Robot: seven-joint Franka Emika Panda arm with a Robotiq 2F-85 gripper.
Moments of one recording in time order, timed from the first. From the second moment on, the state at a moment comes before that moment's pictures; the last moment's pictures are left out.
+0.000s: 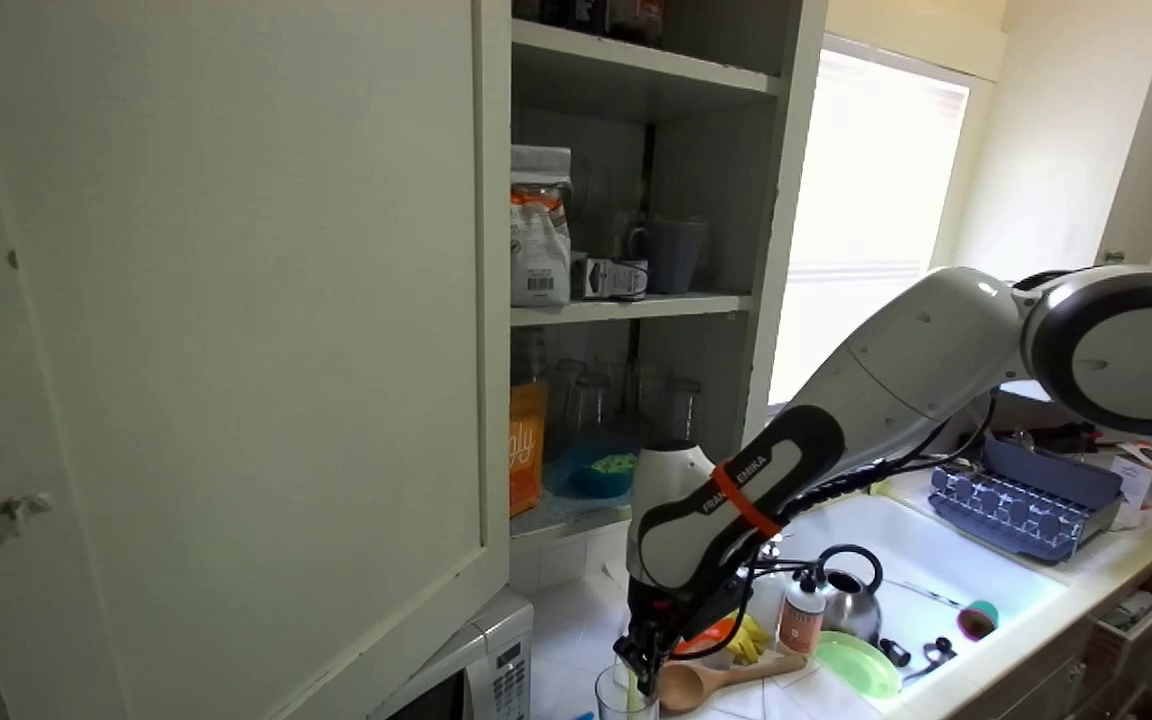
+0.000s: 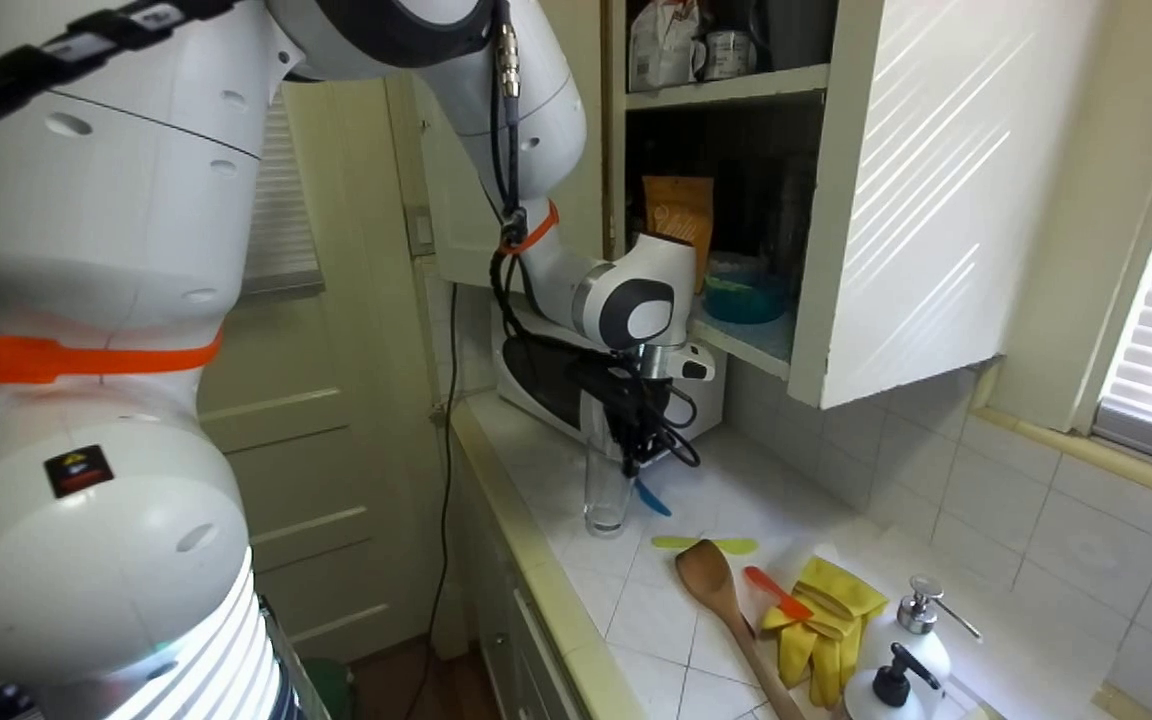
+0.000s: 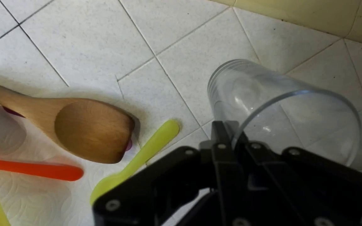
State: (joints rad) arm 0.04 0.34 0.04 -2.20 0.14 2.50 0.06
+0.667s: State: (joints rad) arm 0.09 0.37 0.02 -2.20 -0.03 2.60 0.13
